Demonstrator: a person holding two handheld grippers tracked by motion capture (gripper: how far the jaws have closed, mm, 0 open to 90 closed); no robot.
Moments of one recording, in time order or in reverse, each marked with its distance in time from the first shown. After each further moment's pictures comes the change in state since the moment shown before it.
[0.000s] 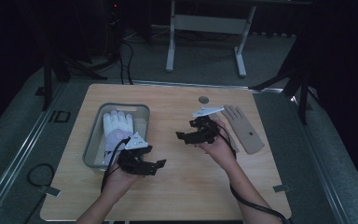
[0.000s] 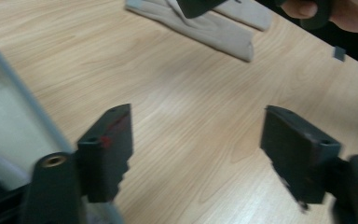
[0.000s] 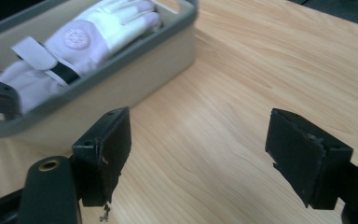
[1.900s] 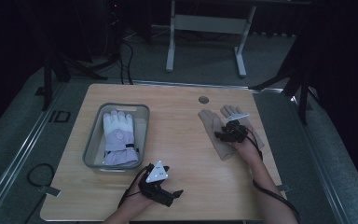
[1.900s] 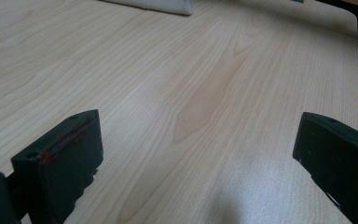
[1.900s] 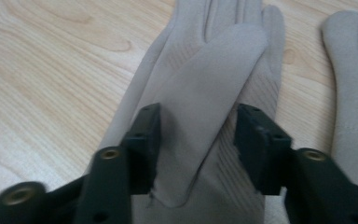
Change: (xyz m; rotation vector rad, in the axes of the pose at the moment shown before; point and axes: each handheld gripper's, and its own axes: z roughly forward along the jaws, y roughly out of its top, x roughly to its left) left arm -0.037 -0.068 0.069 -0.025 -0.111 0.172; right arm -0.143 -0.097 0.012 0.149 -0.224 0.034
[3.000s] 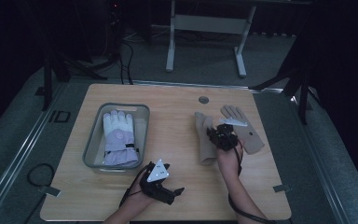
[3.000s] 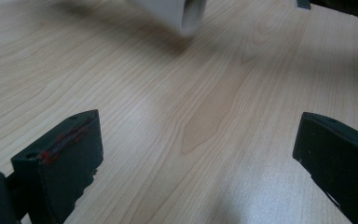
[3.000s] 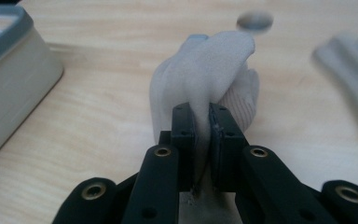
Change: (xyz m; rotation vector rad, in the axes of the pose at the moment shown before) left arm 0.000 0.004 0.001 -0.027 0.032 0.013; right arm 0.100 0.024 -0.051 -0.196 -0.135 0.362
